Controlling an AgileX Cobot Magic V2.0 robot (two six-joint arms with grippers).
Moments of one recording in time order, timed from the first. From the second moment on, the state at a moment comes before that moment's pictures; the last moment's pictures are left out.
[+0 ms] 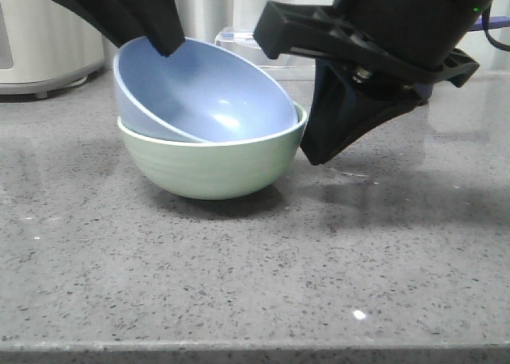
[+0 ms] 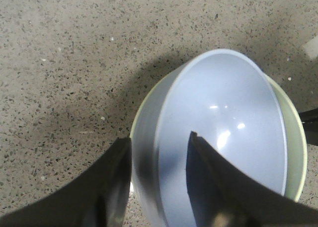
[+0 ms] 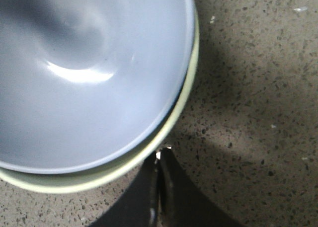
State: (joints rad) left arm -0.51 1.56 -1.42 -0.27 1.02 0.08; right arm 0.65 1.43 -1.02 0.24 0.66 0.05
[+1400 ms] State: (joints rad) left arm -0.21 1.03 -1.01 -0.02 0.89 -0.05; right arm 0.38 1.19 -0.86 0.21 0.67 0.05
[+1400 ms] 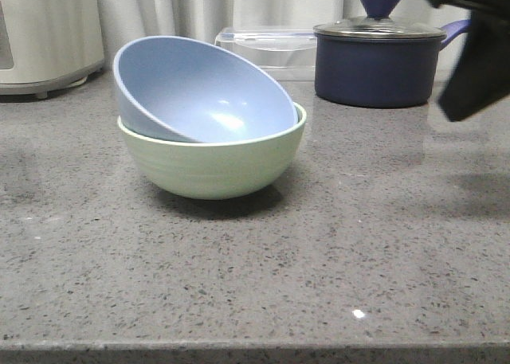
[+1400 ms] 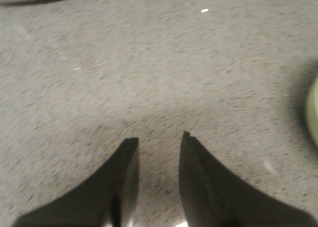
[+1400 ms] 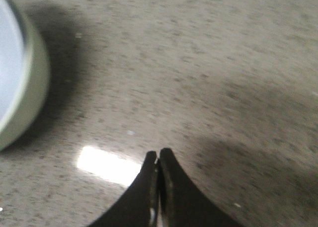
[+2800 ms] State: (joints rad) left arm -0.07 0.42 -0.46 -0.02 0.58 -0.05; right arm 0.25 0.39 -0.39 0.19 0.45 0.05
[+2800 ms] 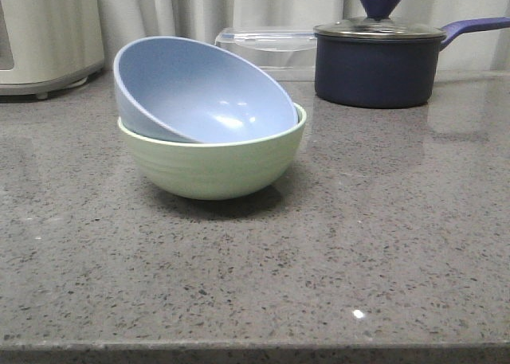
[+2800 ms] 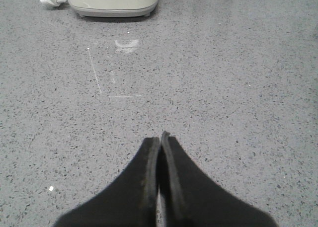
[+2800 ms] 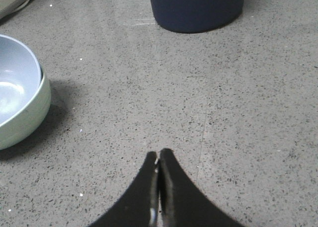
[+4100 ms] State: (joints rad) left arm -0.02 0.13 -0.24 -0.02 0.47 -0.05; right arm 0.25 0.39 -0.39 0.19 0.45 0.05
